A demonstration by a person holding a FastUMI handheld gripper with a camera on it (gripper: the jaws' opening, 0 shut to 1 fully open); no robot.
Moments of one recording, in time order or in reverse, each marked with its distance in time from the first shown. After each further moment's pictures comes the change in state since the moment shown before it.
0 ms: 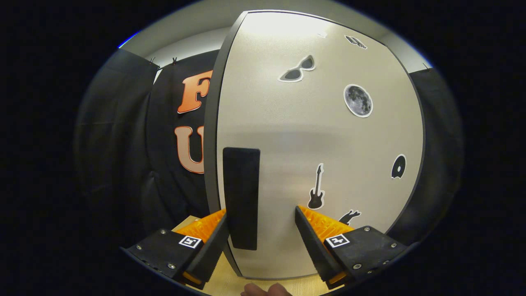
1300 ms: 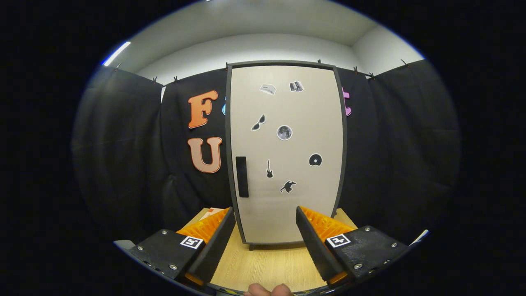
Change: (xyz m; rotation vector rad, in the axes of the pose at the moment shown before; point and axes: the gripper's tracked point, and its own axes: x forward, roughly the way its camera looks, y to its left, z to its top) arm -0.260 -0.060 0.014 0.085 0.014 -0.009
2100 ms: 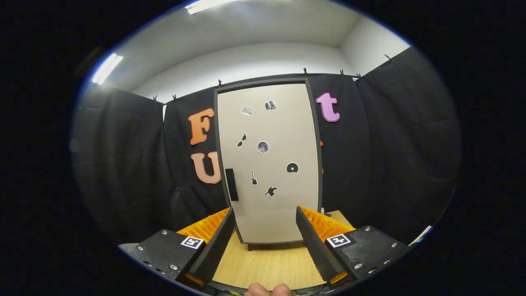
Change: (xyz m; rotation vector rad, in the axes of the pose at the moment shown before) arm -0.062 -0.069 0.022 0.073 -0.073 0.040
